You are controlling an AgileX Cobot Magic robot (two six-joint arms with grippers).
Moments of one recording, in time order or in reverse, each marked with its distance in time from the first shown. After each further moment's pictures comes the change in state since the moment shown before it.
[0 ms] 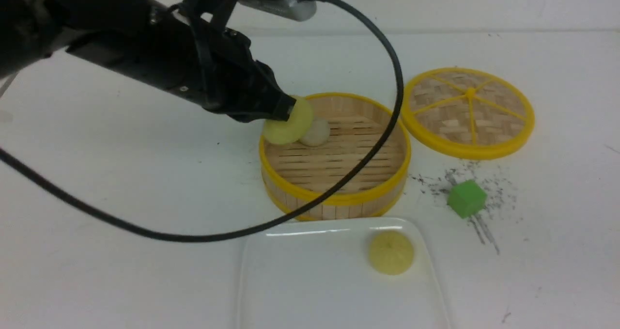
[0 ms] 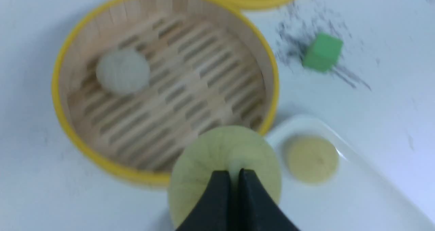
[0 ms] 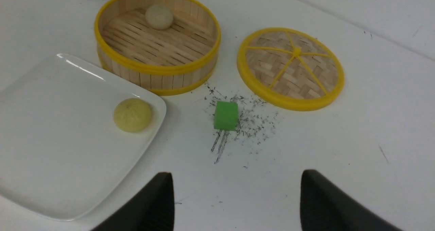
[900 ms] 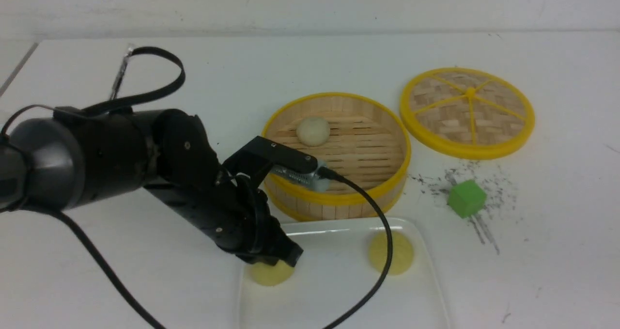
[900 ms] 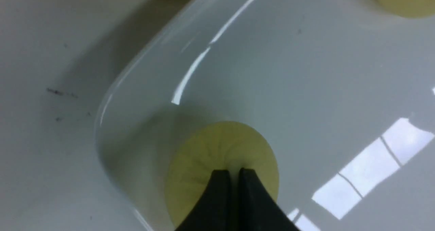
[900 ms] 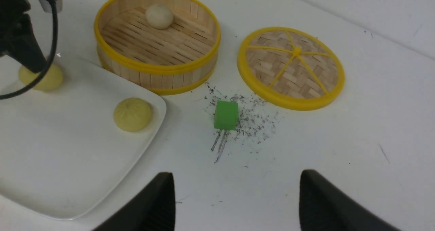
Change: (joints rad) right arm 0.000 0.000 0.000 0.000 0.003 0.000; left arm -0.107 0.185 0.341 0.093 -0.206 -0.088
